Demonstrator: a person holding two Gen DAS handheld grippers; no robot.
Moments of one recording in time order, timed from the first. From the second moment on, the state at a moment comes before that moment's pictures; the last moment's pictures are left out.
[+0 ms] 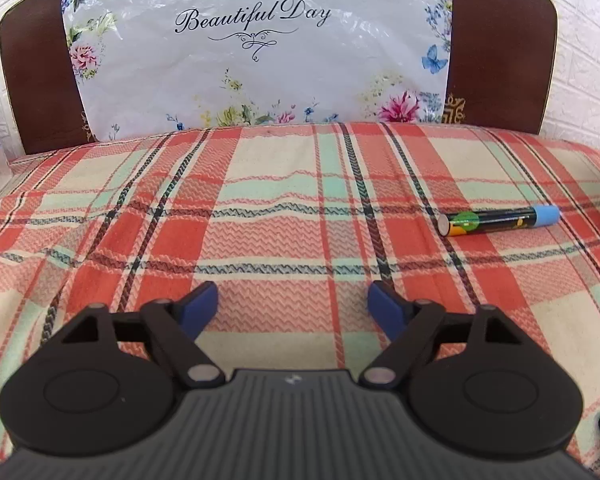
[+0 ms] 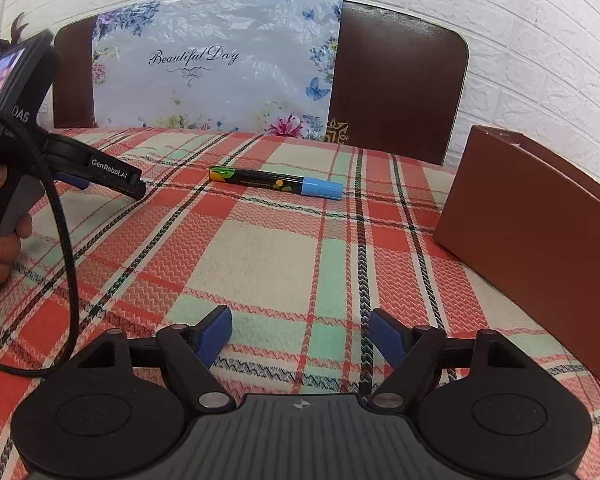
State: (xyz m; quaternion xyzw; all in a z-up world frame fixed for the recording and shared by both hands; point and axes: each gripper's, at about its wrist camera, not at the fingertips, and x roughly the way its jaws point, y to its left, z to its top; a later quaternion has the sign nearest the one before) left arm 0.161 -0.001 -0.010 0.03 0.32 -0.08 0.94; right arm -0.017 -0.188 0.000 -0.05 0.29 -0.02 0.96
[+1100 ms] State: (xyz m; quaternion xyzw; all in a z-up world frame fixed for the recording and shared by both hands) left arm 0.164 0.003 -0.016 0.02 0.30 -0.08 0.95; right arm 0.124 -0.206 0.003 -0.10 0.27 0.02 0.96
